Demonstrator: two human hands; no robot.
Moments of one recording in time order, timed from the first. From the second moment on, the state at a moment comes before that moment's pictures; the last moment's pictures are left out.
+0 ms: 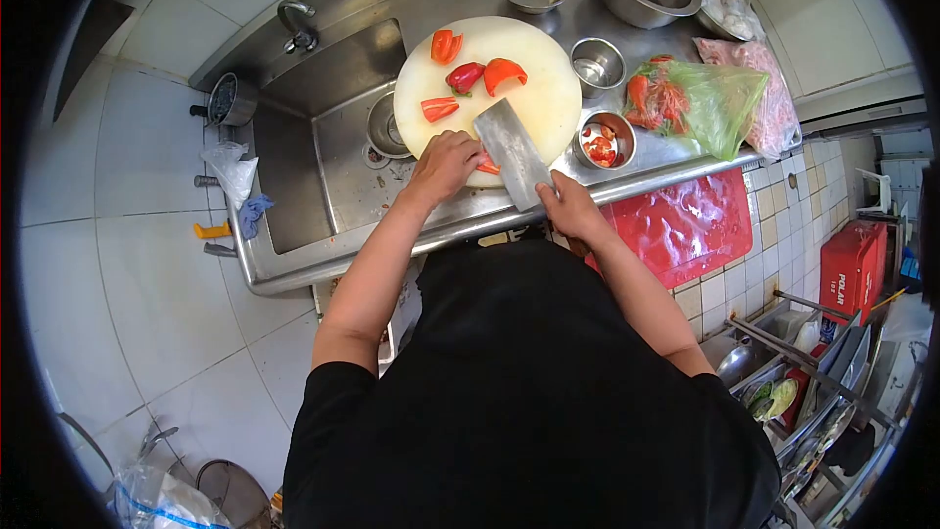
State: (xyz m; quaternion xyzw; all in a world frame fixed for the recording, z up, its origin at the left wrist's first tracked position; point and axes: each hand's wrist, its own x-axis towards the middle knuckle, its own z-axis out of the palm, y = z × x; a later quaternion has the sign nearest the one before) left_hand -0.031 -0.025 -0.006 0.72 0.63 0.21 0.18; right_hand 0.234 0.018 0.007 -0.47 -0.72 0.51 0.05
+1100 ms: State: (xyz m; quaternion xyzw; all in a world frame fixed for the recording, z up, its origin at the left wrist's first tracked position) left_hand -0.187 -0.321 -0.001 0.38 0.78 -0.13 0.47; right_hand 0.270 0.031 0.004 -0.50 -0.66 0.54 0.15
